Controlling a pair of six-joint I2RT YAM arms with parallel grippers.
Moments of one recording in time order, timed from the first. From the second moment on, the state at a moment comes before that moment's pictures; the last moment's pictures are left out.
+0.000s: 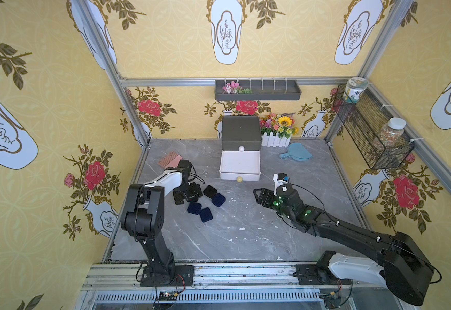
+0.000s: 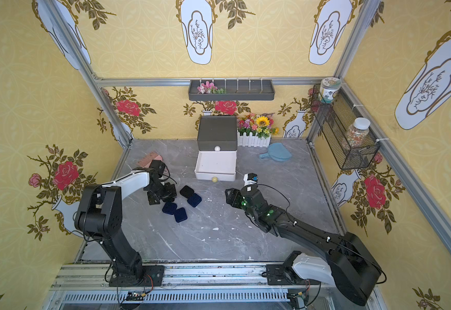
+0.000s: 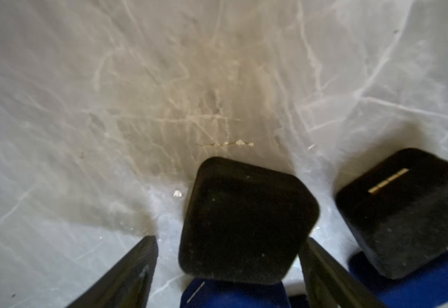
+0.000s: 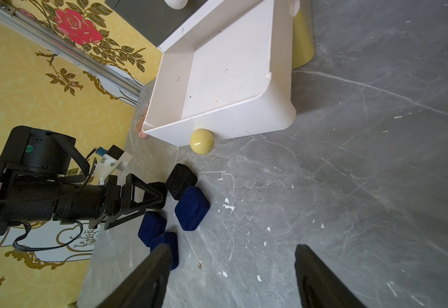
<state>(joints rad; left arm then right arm) -0.14 1.79 1.11 -0.79 0.08 -0.46 0.71 1.17 0.59 0.06 0.11 0.83</state>
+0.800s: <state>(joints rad) -0.14 1.82 1.13 -0.81 0.03 -0.46 0.71 1.20 0.59 0.04 0.11 0.84</state>
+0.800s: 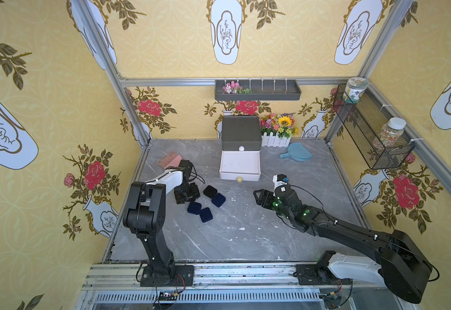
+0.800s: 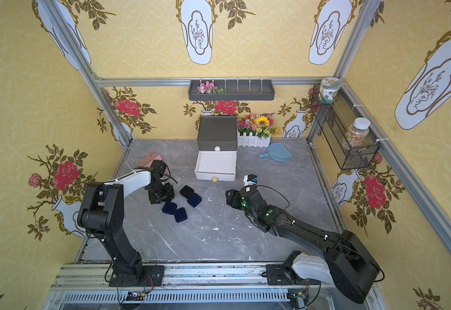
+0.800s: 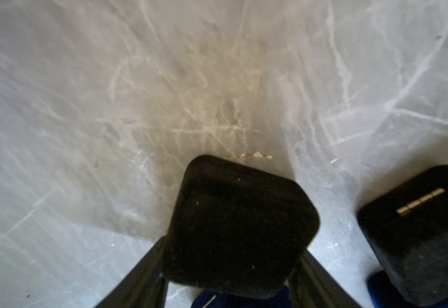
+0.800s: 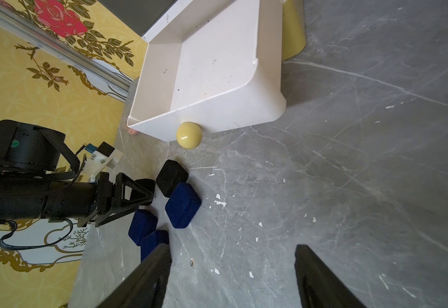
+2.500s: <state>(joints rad) -0.62 1.14 0.99 -0.61 0.10 -0.12 0.64 1.60 1.36 -0.45 -0.54 0.48</state>
